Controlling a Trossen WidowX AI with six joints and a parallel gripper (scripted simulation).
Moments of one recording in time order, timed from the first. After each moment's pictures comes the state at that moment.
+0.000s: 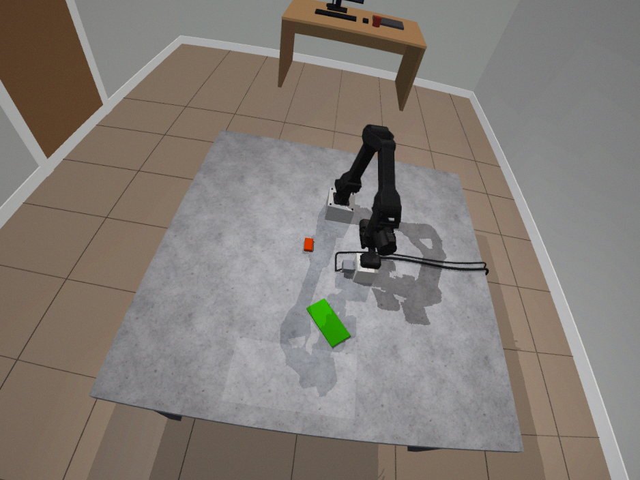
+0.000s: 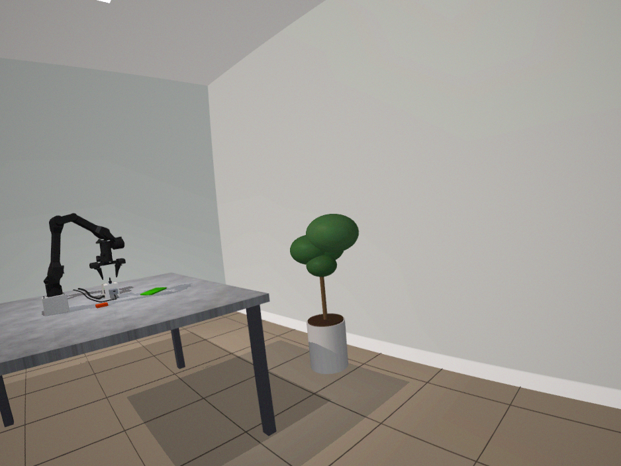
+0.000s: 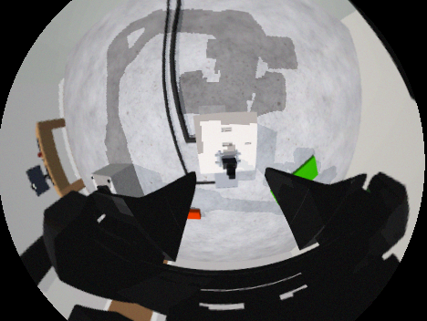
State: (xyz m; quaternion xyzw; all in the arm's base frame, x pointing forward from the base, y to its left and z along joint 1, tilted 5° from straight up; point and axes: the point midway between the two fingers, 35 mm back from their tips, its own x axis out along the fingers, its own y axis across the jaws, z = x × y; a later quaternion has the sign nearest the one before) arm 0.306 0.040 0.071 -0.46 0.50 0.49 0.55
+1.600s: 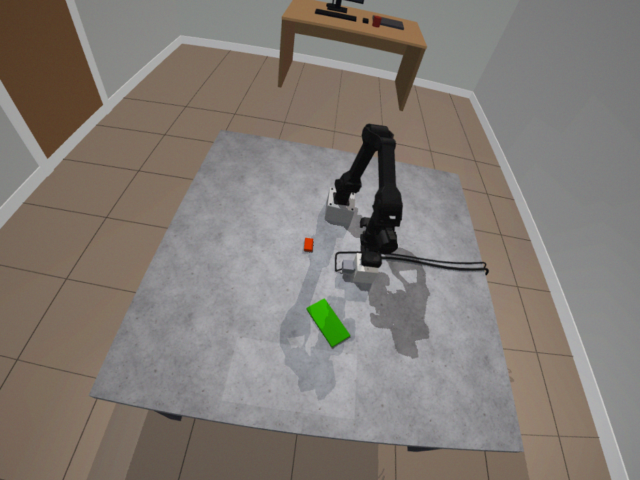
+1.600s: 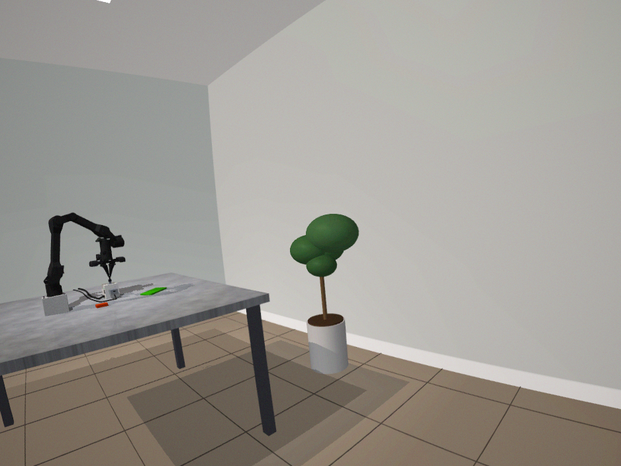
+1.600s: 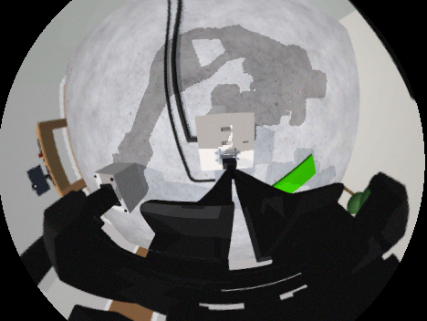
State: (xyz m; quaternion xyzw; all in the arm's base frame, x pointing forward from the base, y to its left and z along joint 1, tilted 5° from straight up) arm 0.306 0.039 0.080 -0.46 0.50 0.49 0.55
